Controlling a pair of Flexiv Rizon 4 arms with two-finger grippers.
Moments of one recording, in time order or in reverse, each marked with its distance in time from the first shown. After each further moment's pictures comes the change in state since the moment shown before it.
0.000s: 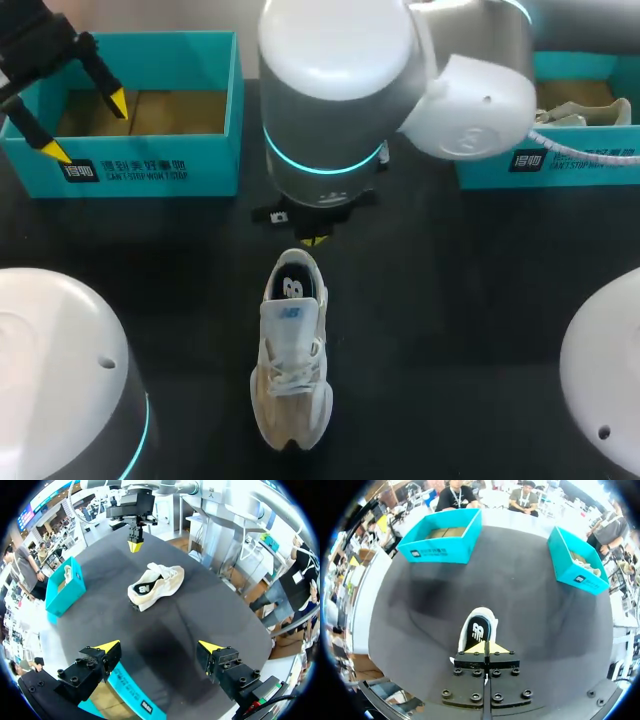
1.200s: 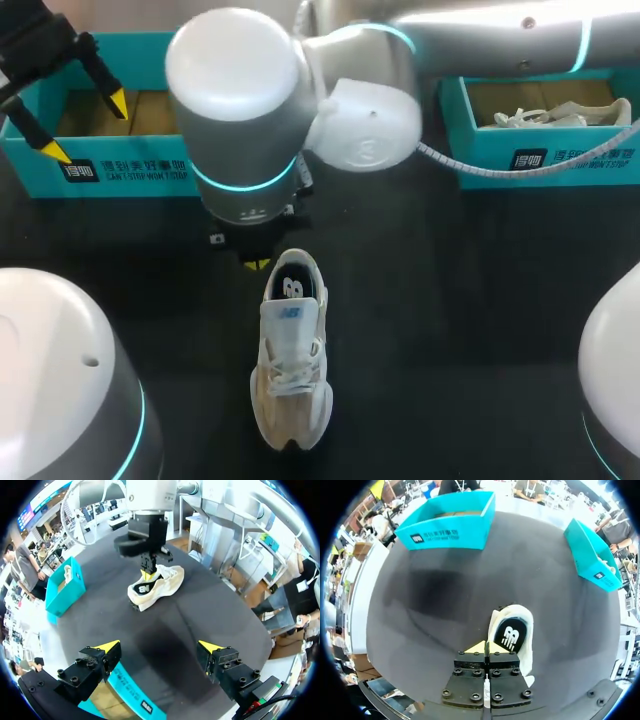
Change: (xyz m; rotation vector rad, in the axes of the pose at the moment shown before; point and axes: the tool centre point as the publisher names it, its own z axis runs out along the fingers) left arm 0.000 0.000 0.000 0.000 0.000 0.000; right arm 0.070 -0.005 0.073 0.114 0.000 -0.029
